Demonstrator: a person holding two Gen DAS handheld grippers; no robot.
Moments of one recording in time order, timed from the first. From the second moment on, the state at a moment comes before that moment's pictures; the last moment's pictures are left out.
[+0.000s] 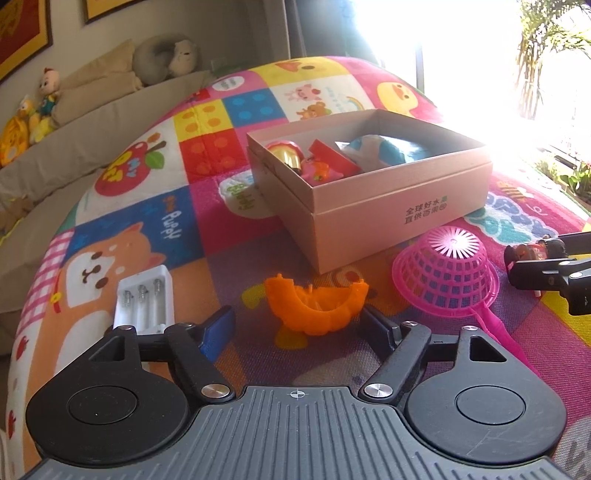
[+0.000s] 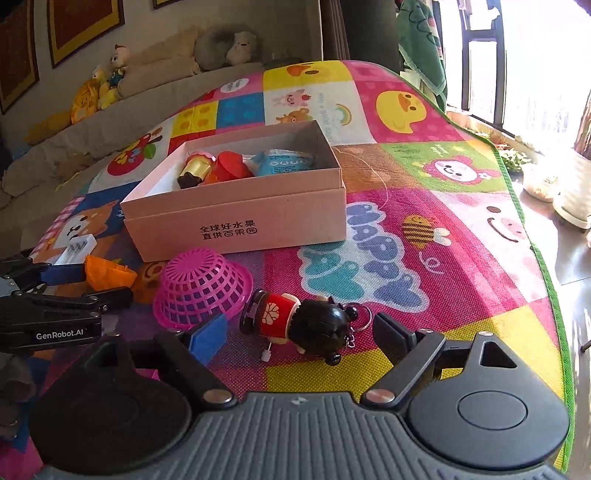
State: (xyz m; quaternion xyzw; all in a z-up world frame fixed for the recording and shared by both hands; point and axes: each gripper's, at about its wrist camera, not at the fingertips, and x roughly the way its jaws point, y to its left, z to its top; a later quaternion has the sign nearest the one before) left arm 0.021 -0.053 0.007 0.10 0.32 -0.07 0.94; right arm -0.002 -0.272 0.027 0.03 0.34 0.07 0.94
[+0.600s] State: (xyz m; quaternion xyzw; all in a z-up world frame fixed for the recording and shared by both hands) left arm 0.013 -0.057 0.050 0.10 0.27 -0.09 0.95; right arm -0.022 -0.287 0.072 0.02 0.30 0.10 0.95
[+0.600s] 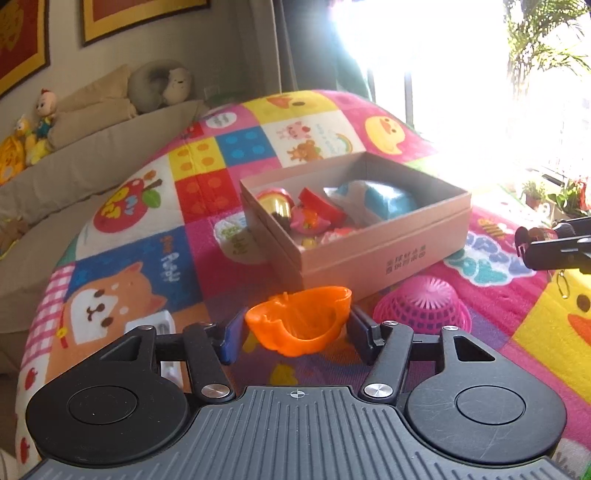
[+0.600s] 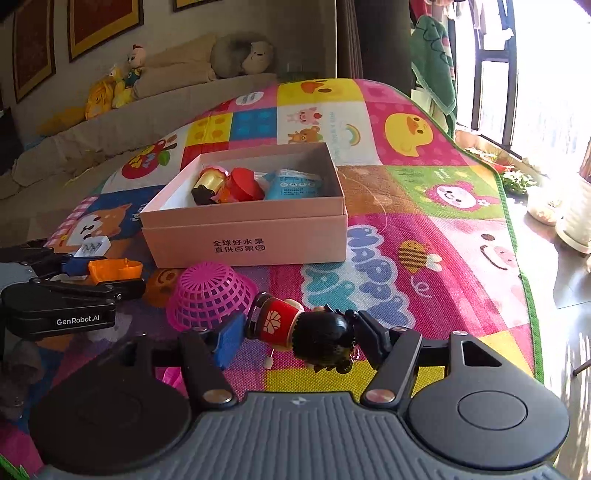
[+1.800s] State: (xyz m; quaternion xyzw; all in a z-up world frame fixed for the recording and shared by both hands) left arm 0.032 0.022 0.033 0.07 0.29 -0.01 0.96; right arm 0.092 -0.288 0.131 0.05 0.28 0.09 0.95
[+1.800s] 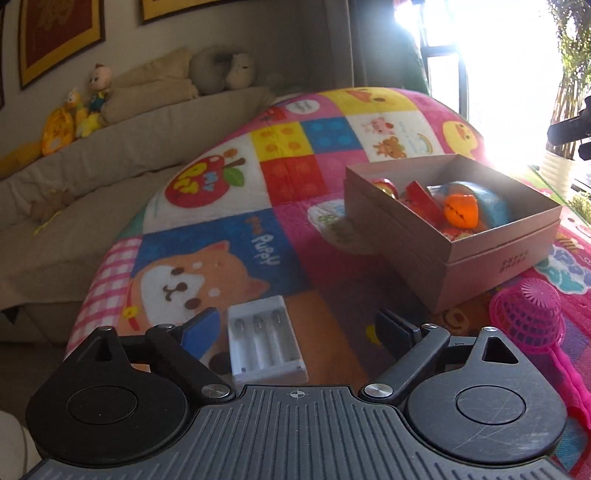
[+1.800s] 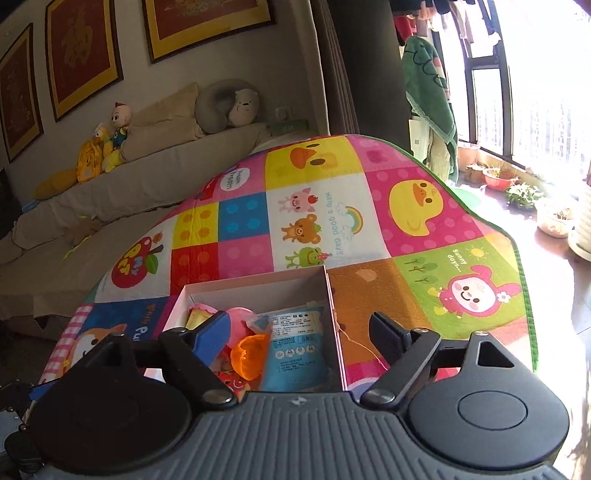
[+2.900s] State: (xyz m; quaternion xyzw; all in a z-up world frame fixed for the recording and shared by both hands) left arm 0.095 0.019 0.004 0.05 0.34 -0.02 0.94; right arm 0.026 -0.307 0.018 0.08 0.35 0.00 0.93
